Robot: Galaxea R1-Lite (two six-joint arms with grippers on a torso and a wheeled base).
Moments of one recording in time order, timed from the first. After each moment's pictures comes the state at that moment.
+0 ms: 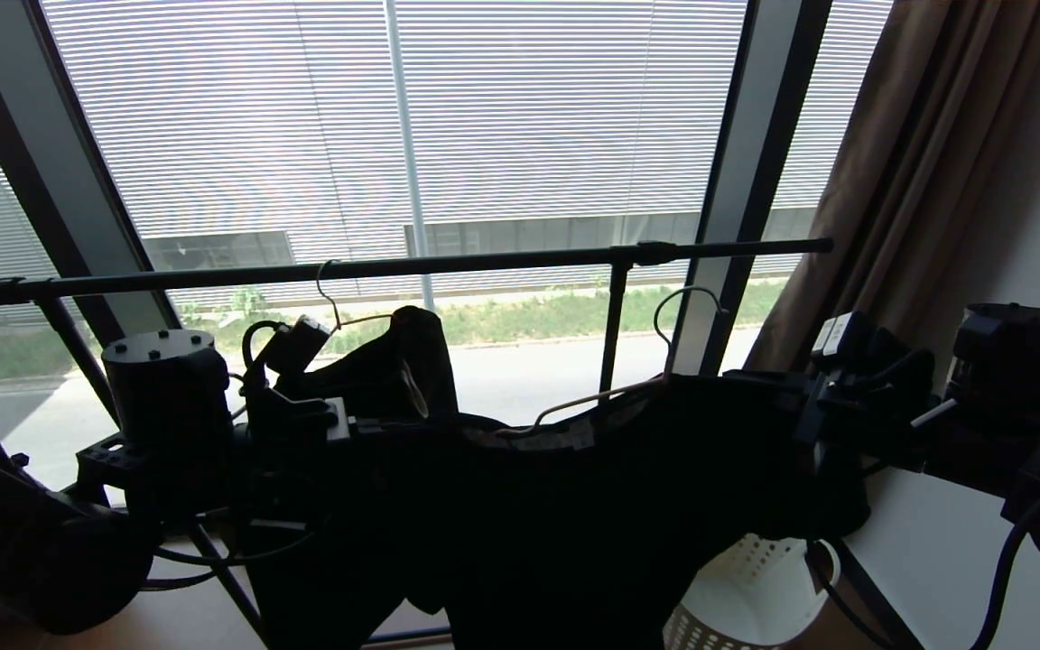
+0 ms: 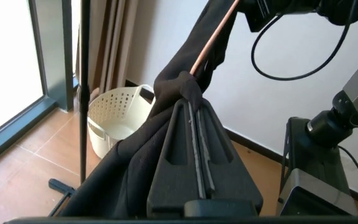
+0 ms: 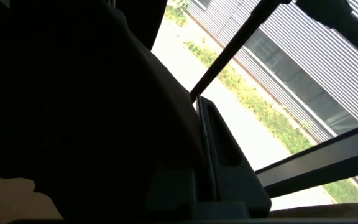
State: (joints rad) left arm -0.26 1.83 -0.56 -1.06 -0.90 -0.18; right arm 0.17 1.74 -0.60 -0.88 0.56 -0.54
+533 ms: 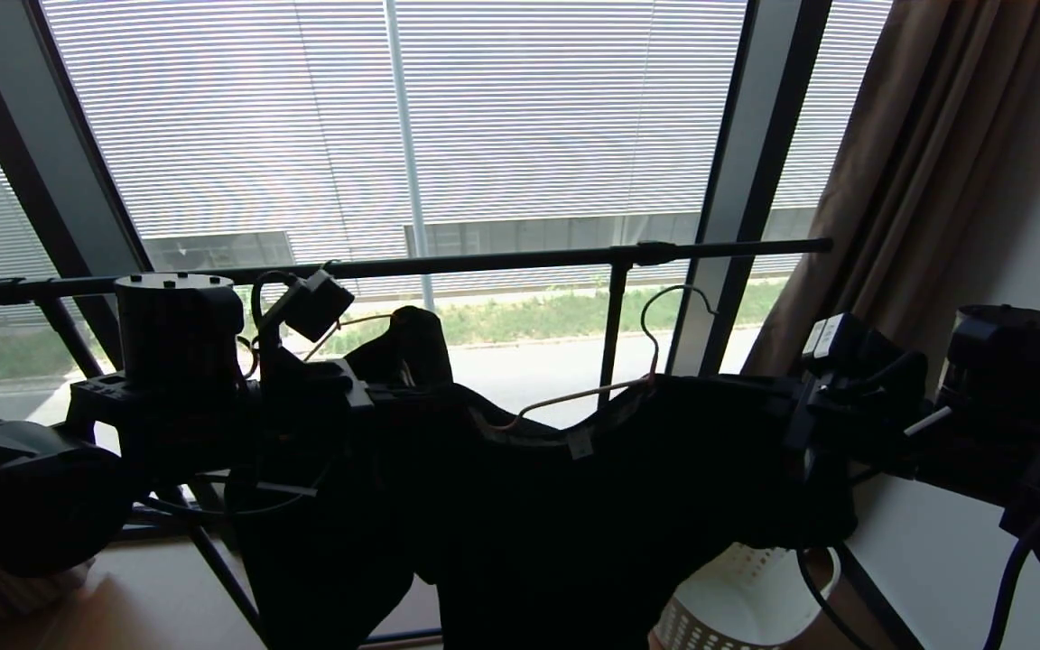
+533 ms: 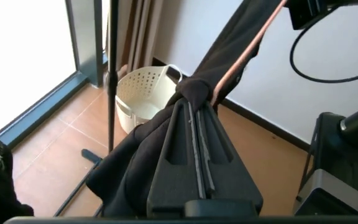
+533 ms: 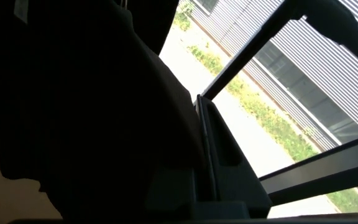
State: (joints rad) left arm -0.32 1.72 -0.75 -0.64 -0.71 0.04; right arm 0.23 1.72 -0.59 -0.88 0.53 -0.51
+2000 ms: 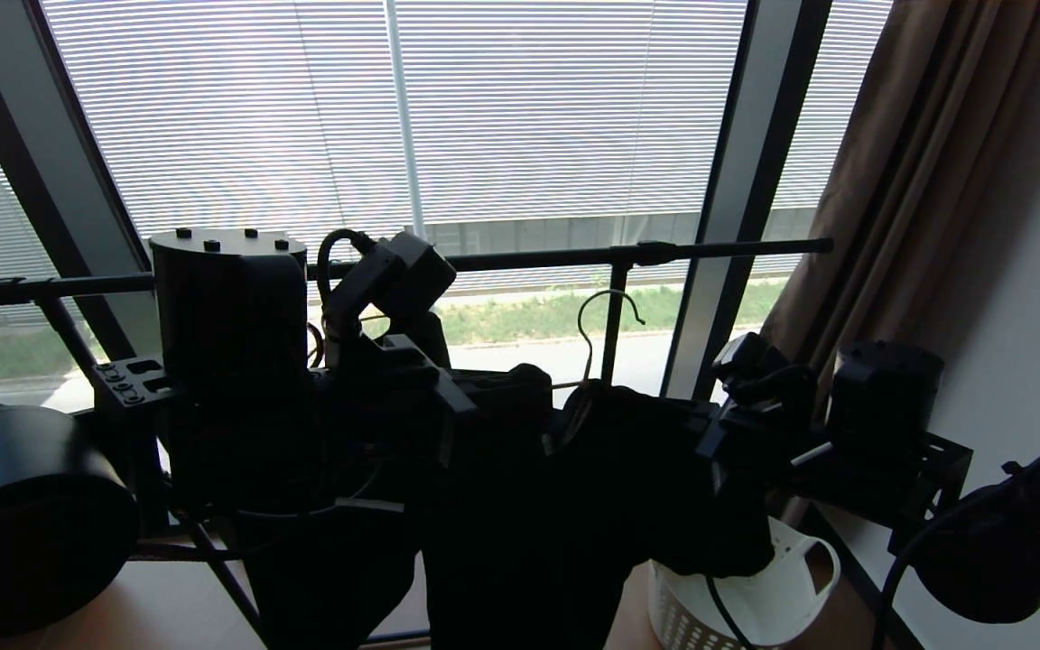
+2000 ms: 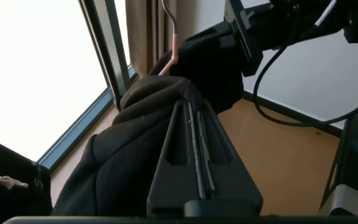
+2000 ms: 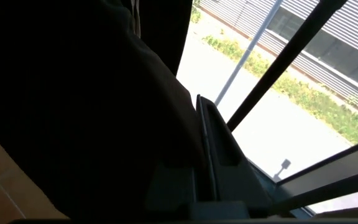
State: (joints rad) left arm -0.64 1.63 -0.87 -0.50 -0.31 0.08; right arm 0.39 1.92 -0.60 -1.07 0.39 -0.23
